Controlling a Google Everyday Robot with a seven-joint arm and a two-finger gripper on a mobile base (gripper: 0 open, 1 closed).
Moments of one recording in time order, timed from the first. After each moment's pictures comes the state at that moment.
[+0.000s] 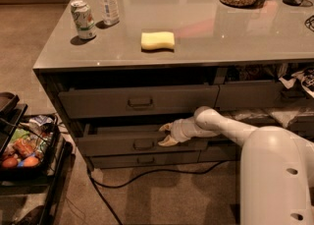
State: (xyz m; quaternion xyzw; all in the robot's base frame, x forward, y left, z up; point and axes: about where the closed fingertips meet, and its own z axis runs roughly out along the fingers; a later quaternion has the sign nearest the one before) arm 0.687 -0.041 0.404 -0.68 0.62 0.17 0.36
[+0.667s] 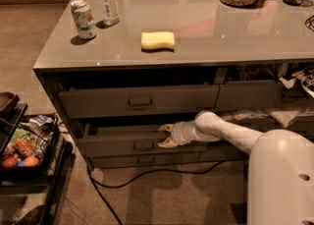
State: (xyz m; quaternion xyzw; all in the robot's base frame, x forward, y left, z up) arm 0.682 -0.040 0.405 -0.67 0.62 0.15 0.38
